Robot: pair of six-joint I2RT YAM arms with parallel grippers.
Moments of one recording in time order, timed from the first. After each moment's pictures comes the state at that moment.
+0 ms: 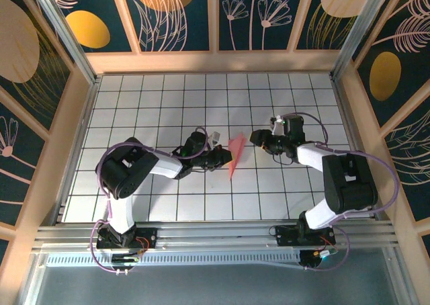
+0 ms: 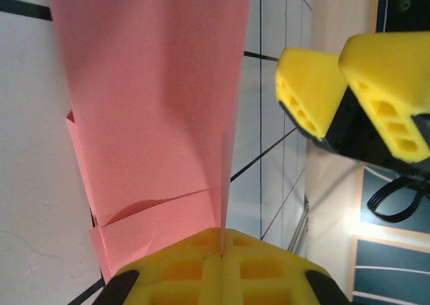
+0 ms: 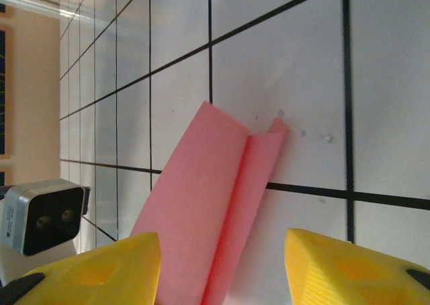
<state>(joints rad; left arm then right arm) -0.74 1.92 0.76 0.67 0.53 -1.19 0.20 1.56 0.66 0.13 -0.65 0.64</state>
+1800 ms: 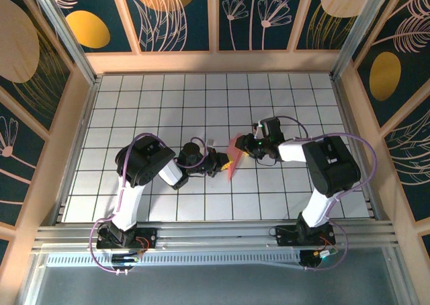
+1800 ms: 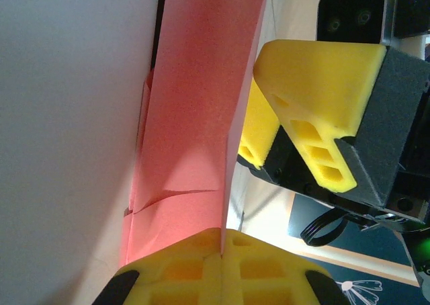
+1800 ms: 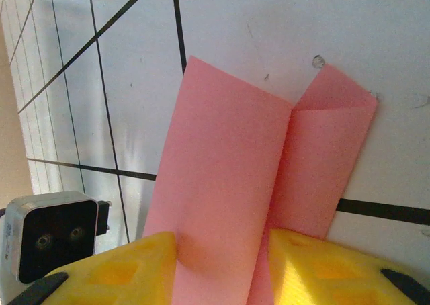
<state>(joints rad) -0.72 2.12 0.66 1.17 0.57 -1.51 0.38 1.75 0.74 0.17 -0.52 0.79</state>
